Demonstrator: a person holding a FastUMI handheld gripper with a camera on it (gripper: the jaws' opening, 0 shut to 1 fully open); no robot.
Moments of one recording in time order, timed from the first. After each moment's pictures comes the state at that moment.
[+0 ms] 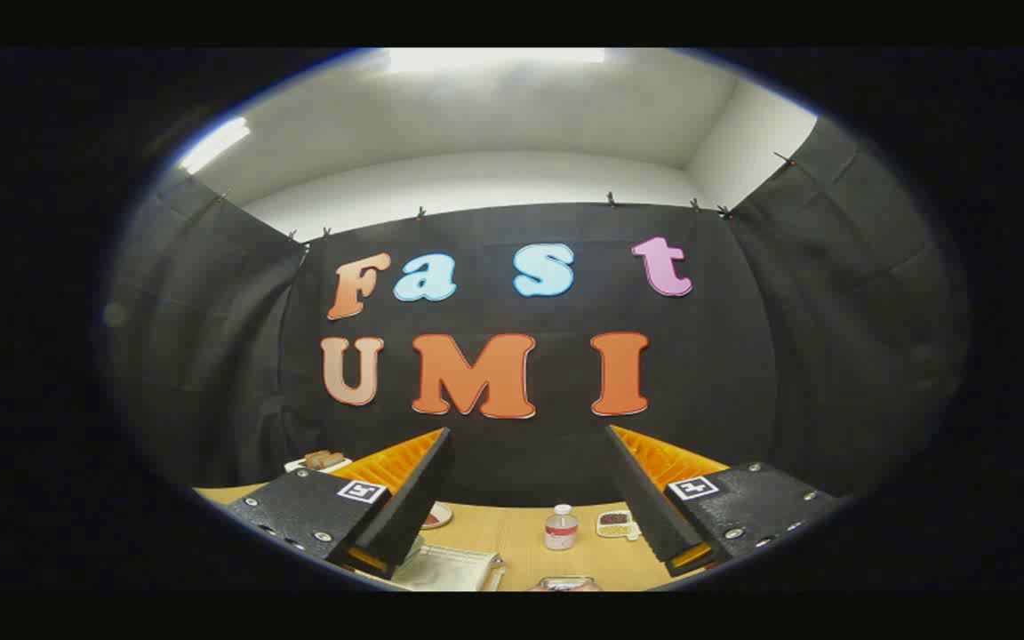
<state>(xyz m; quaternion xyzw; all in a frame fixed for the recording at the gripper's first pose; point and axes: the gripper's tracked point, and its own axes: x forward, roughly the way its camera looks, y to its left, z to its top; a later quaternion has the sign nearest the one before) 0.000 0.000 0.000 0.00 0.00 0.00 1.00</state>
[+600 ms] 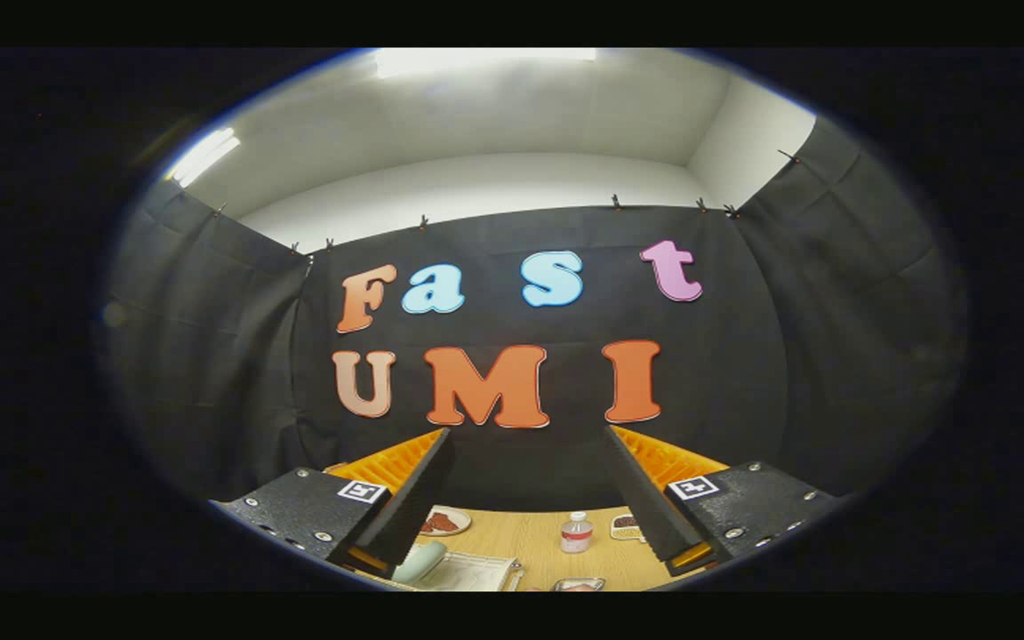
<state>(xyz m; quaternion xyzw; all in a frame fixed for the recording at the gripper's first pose) 0.001 0.010 0.036 0.00 0.00 0.02 1.00</state>
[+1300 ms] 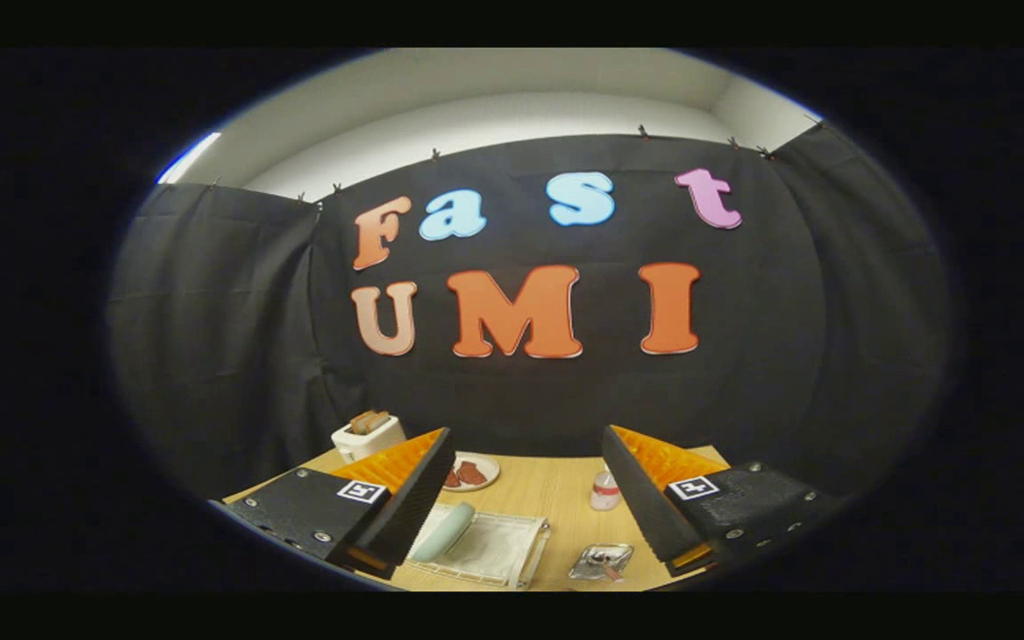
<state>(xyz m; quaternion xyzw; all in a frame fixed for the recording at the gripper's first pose) 0.018 0.043 -0.052 0.02 0.19 0.06 0.98</state>
